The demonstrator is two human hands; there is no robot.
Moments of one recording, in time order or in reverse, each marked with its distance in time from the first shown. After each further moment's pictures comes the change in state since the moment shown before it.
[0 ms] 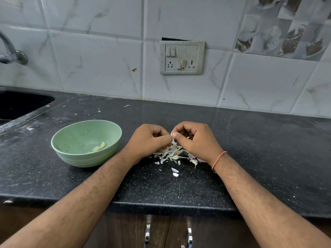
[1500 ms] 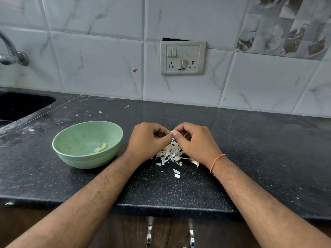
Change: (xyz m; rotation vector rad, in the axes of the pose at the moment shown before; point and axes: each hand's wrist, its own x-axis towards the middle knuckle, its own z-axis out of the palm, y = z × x) left_hand 0.002 -0.005 0.000 0.283 0.227 0.195; right_hand -0.001 -0.002 0.010 -0.120 0.054 0.074
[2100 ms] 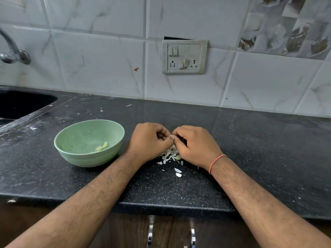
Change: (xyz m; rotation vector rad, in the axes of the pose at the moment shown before) left_hand -0.002 -0.001 0.000 0.124 0.013 0.047; right_hand -0.002 -0.003 0.003 -0.351 -0.057 -0.244
